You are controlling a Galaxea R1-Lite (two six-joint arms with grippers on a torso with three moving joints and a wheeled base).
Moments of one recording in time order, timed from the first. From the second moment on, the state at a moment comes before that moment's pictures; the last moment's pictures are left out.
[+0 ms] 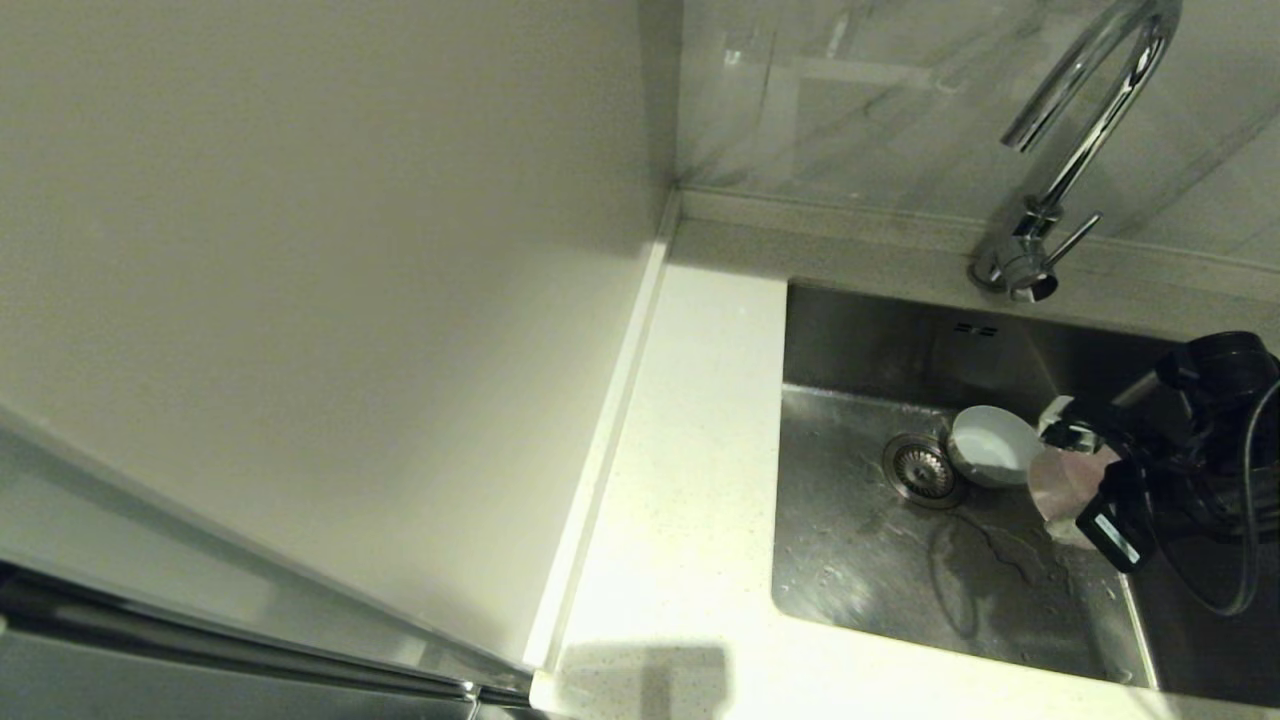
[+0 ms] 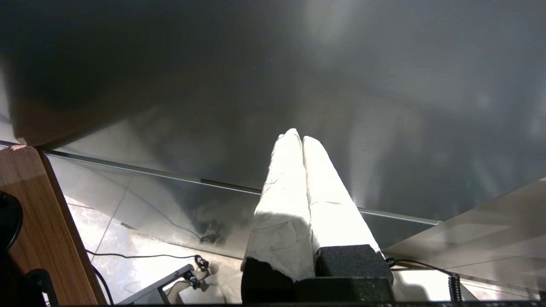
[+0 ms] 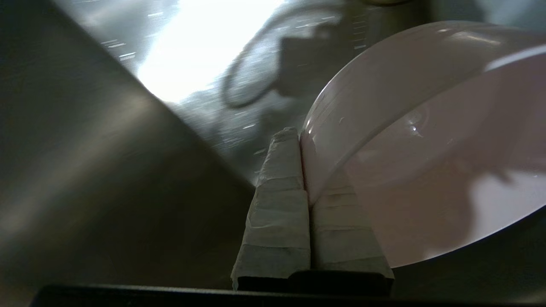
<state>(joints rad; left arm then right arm) 0.00 0.00 0.00 -0.01 0.00 -0.01 -0.19 1.80 -1.06 0.28 0.19 -0.75</state>
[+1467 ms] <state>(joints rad) 0.00 0.00 0.00 -0.01 0.00 -0.01 -0.25 2.10 -1.14 0.09 -0.04 -0.75</state>
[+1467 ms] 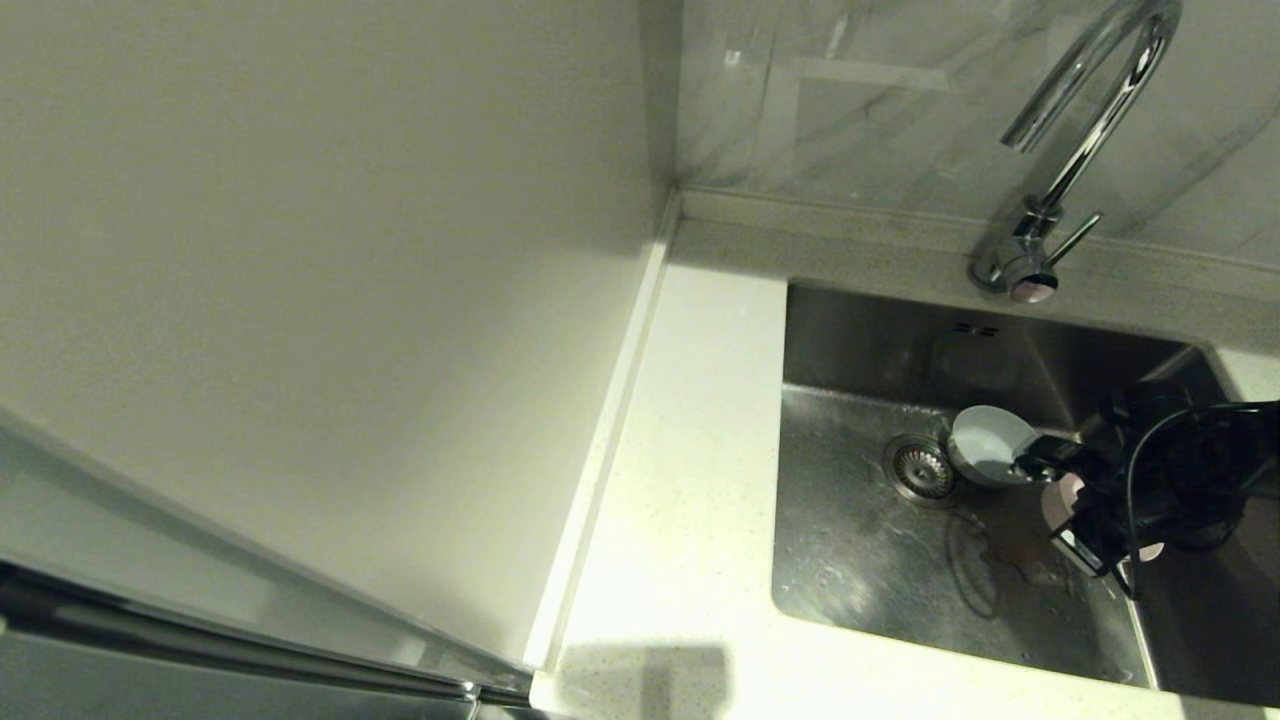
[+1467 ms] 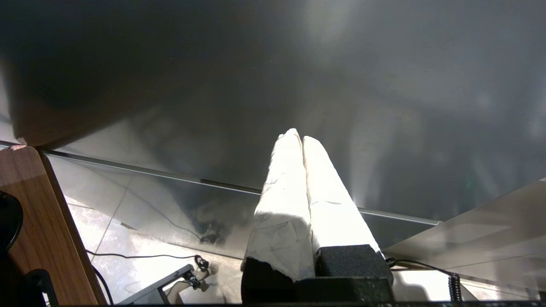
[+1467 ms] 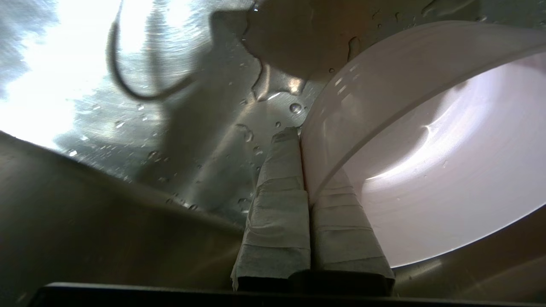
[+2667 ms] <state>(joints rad) 0.00 0.00 0.00 -0.01 0.00 -0.01 -0.26 2.25 -1.24 0.09 -0.05 -0.75</state>
